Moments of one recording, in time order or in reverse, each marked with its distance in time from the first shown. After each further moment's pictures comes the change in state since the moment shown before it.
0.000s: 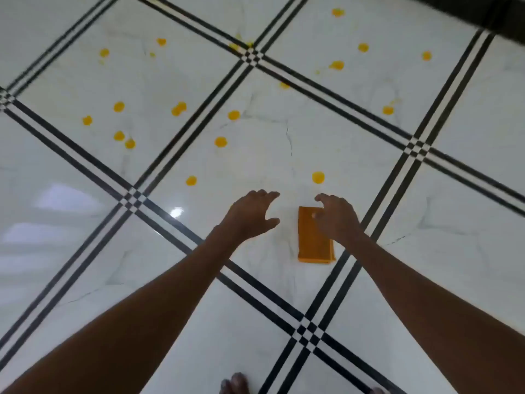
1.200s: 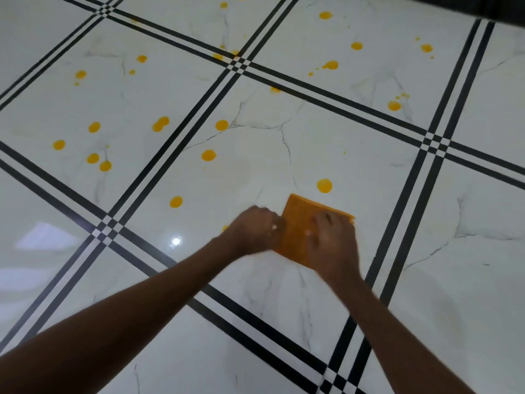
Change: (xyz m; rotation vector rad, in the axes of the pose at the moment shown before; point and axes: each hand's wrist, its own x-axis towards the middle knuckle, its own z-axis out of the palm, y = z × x) left_hand 0.054 -0.031 0.039 0.155 -0.023 0.263; right_hand 0.002 -0.002 0.076 -0.025 0.292 -0.081
